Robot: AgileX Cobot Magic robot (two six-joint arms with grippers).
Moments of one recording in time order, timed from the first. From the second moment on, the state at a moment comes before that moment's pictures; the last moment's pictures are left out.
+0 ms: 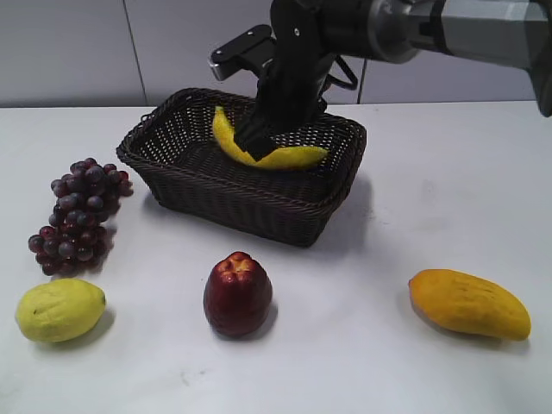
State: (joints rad) left arm -0.06 -0.01 -0.51 -0.05 1.05 0.12; right arm 0.62 2.29 -1.92 -0.16 0.79 -0.11
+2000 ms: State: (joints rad) left arm -0.06 -0.01 -0.51 -0.05 1.05 0.12; right arm 0.16 0.42 -0.72 -0.05 1.07 0.06
